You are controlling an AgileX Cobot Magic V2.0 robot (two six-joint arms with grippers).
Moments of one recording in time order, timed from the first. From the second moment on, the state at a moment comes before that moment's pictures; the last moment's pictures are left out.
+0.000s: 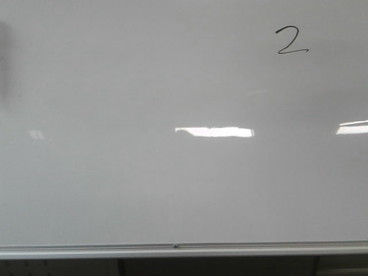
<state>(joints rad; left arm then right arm) -0.02 0.70 -0.98 -0.06 1.03 0.10 0.17 0.50 -0.88 0.06 1.06 -0.03</state>
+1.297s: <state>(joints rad) -0.02 0.46 -0.64 -0.03 0.69 0.05 0.17 0.50 -0.88 0.07 1.05 -0.03</state>
